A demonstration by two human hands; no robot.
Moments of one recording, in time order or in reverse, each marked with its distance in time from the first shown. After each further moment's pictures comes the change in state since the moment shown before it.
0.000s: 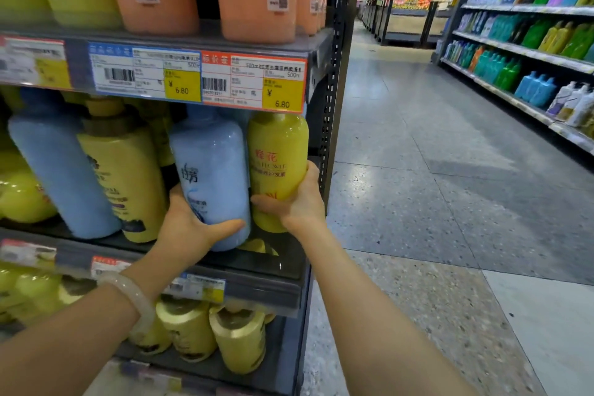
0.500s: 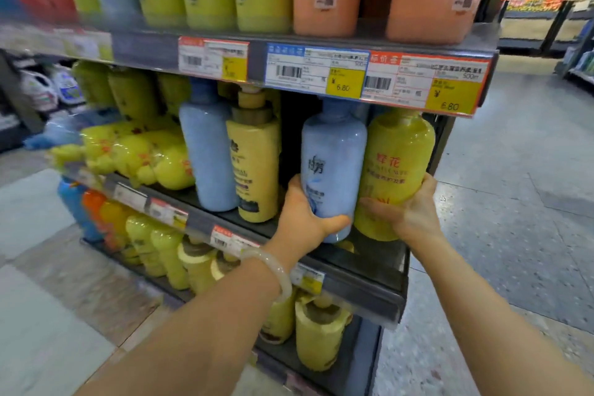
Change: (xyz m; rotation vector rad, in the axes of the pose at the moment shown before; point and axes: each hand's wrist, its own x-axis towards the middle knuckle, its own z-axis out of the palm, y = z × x) left_hand 0.003 -0.013 0.005 -0.110 0.038 0.013; right_hand 0.000 -0.004 -0.003 0.113 0.005 -0.049
